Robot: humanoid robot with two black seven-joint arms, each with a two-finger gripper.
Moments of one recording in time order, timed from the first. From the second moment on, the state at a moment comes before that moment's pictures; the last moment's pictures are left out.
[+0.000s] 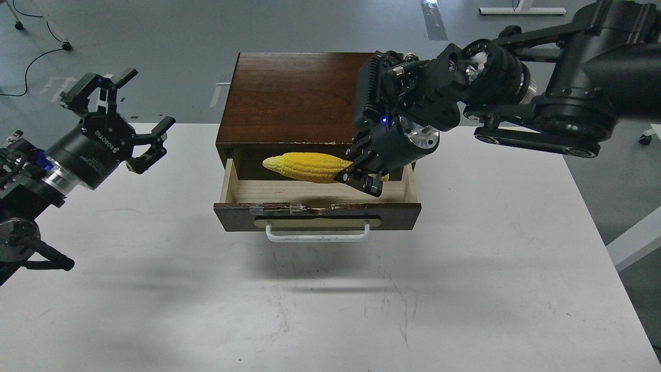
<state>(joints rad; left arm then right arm) -0.48 0.78 -0.78 -1.19 0.17 -0.49 -0.41 1.83 -0.26 -0.56 1.23 -1.61 0.24 0.49</state>
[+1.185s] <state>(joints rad) -0.56 0.82 -0.78 -1.17 0.18 -0.49 -0.44 1.78 -0.65 -0.43 1.26 -0.92 0.23 0.49</state>
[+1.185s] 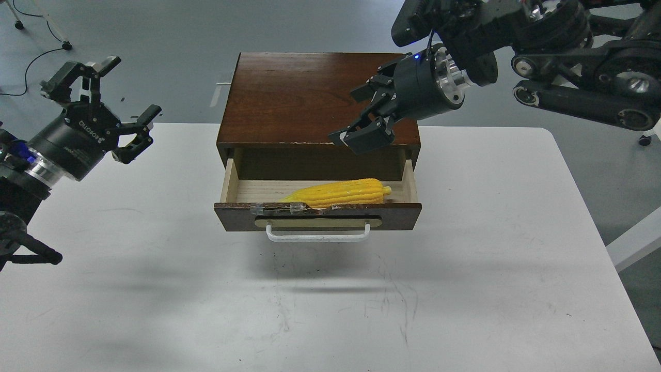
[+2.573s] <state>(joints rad) -0.78 0.67 -0.79 -1.75 1.44 -0.49 -0.49 0.74 -0.68 0.27 1.00 -0.12 0.23 0.49</state>
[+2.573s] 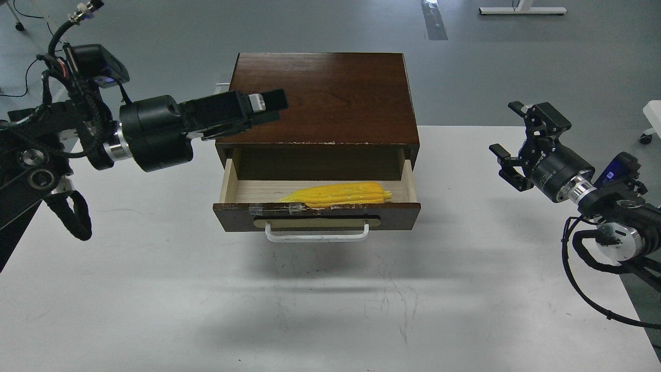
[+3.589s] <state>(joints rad) -0.42 0.53 -0.56 -1.69 1.37 -0.48 -0.28 0.73 -0.68 0.25 0.99 -0.13 0.23 0.49</state>
